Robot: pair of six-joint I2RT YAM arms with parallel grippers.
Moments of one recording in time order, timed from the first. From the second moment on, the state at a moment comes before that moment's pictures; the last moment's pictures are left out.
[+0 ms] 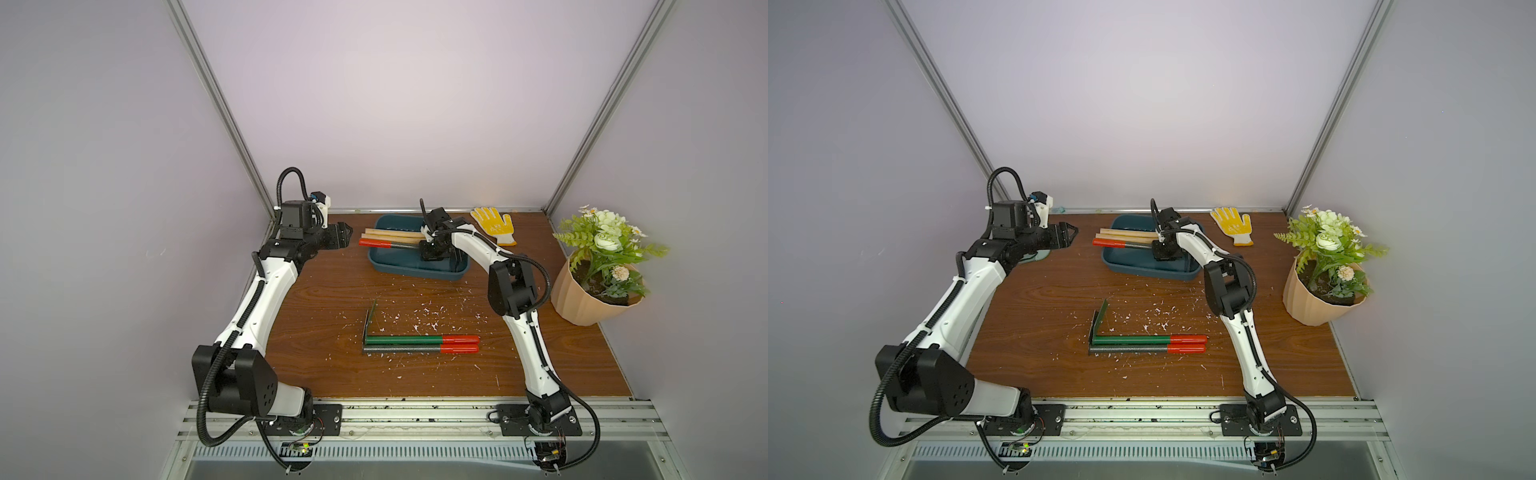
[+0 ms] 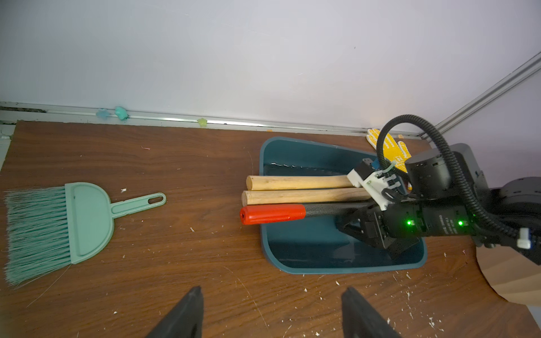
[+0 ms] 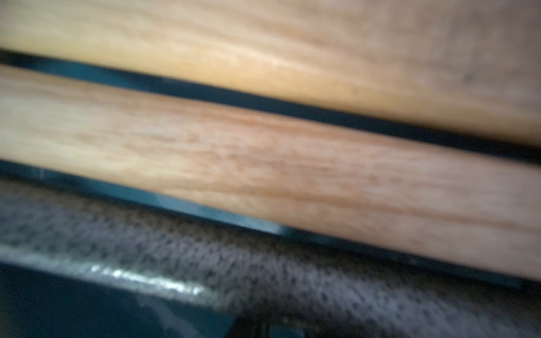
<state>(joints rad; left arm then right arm) -0.07 1.43 1.34 -0.50 0.31 -0.18 0.44 2.47 2.21 -0.91 -0.18 0.26</state>
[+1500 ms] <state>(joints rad) -0.06 1.34 1.17 -0.43 0.16 -0.26 1.01 1.99 1.56 -0.49 0.05 0.74</state>
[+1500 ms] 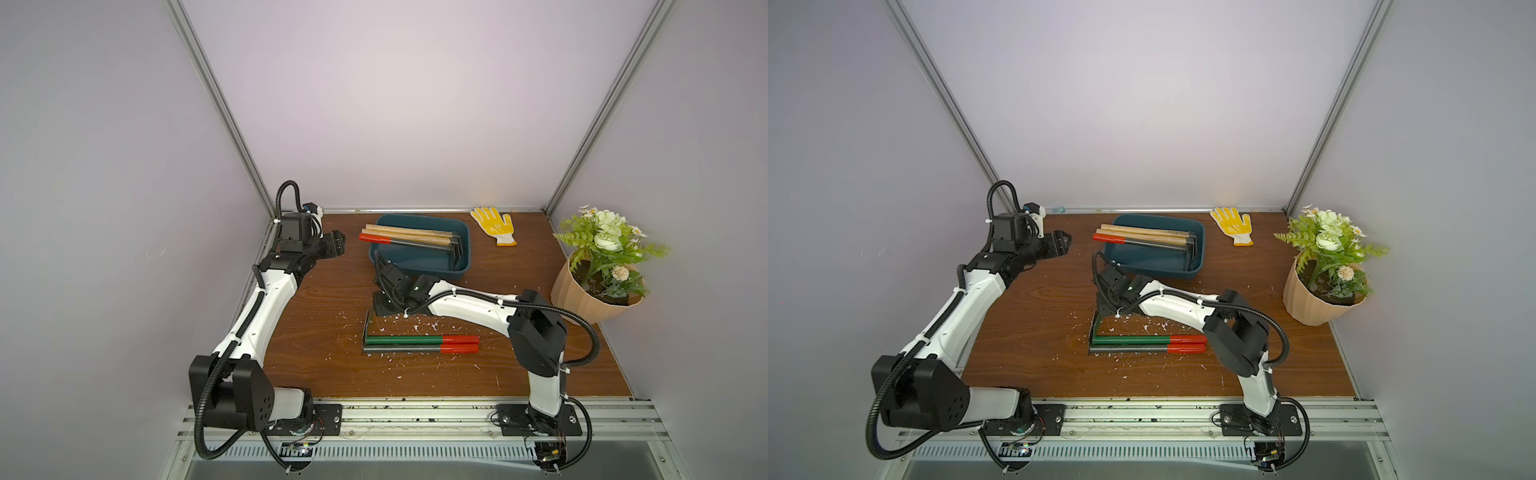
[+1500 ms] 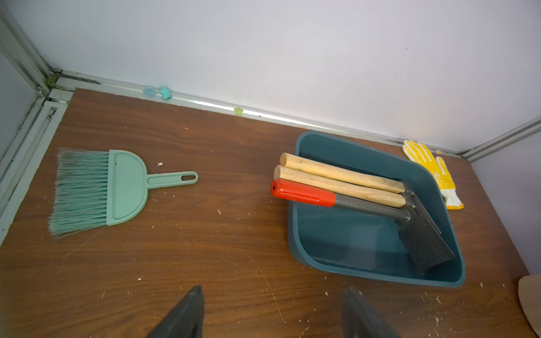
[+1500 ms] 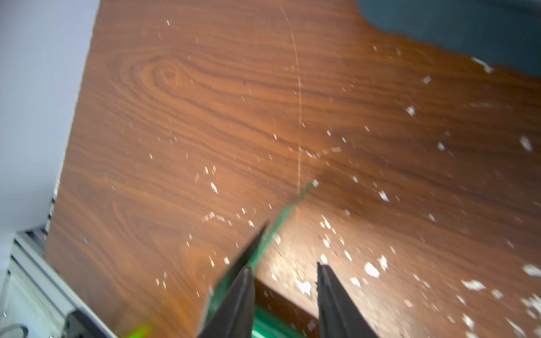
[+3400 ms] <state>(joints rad) 0.03 1.29 1.12 -0.42 0.18 -0.23 1.00 2.20 1.76 -0.56 0.08 0.84</state>
